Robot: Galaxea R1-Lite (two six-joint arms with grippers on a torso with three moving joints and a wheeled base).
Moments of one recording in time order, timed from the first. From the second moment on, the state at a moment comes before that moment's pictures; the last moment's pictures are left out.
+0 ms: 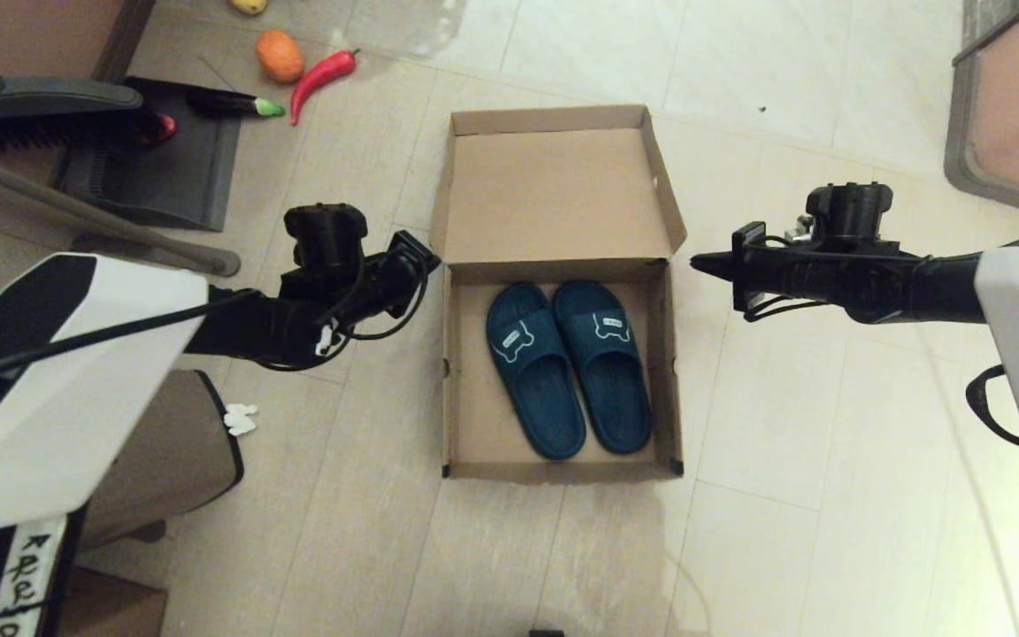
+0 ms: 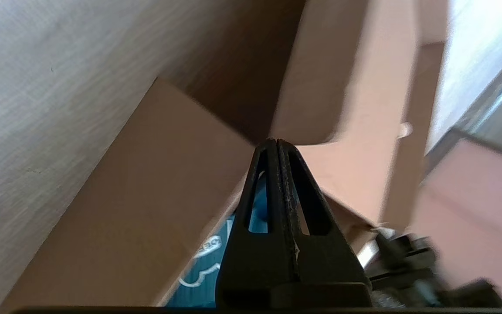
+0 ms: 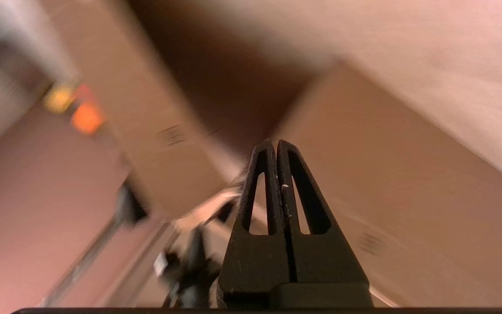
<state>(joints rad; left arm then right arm) -0.30 2.31 -1.75 -0.51 -0.17 -0.96 0.00 2.36 -1.97 -0.26 0.57 1.31</state>
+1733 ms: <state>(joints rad) -0.39 2.30 -1.73 -0.38 -0.03 -0.91 0.05 2.47 -1.94 -0.49 0.46 1.32</state>
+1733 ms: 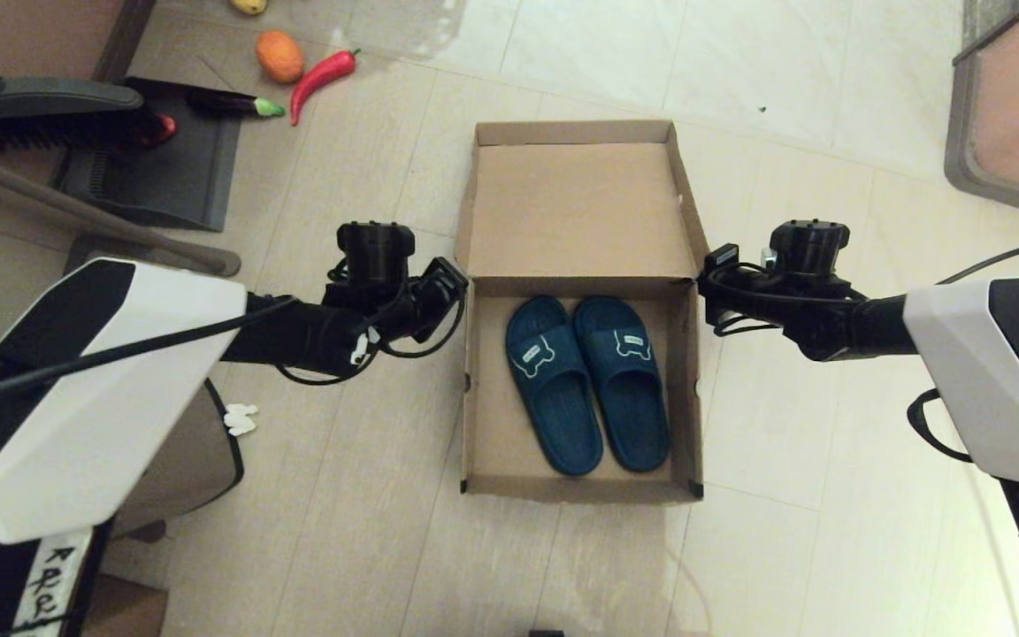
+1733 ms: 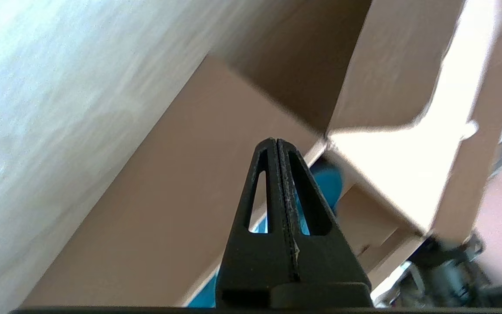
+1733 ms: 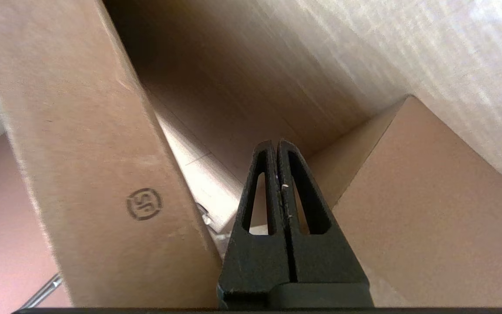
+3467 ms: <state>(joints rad) -0.44 2.00 -1.10 -0.58 0.13 -0.90 -0.01 2.34 -1.72 -0.40 0.43 1.29</state>
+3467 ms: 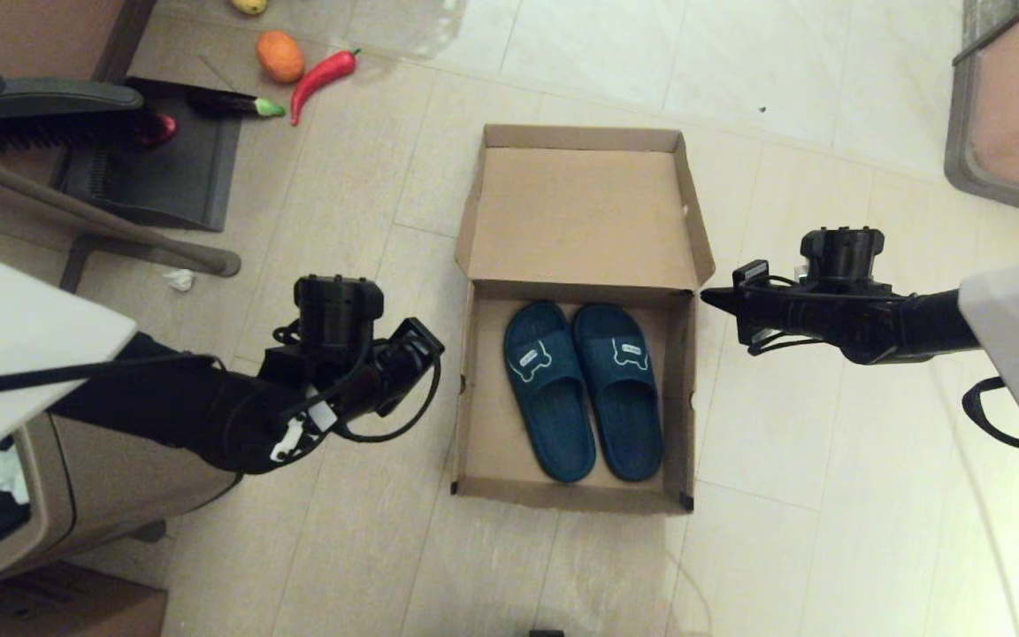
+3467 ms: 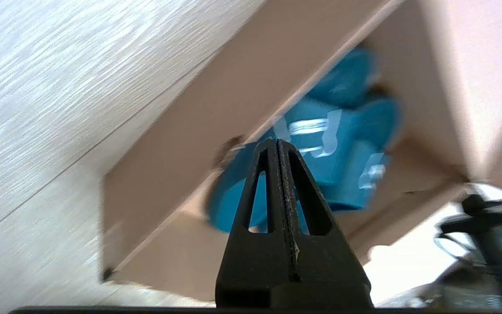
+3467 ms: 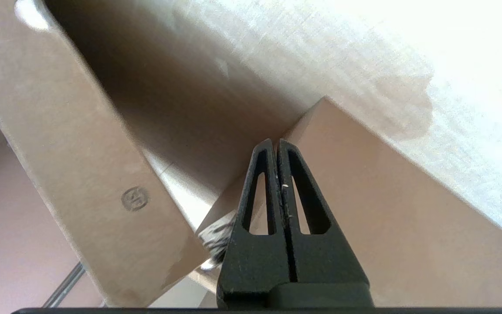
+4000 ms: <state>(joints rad) -0.36 2.21 -1.36 -0.71 0.06 -0.91 0.03 2.34 -1.82 -0.32 0.43 1.30</state>
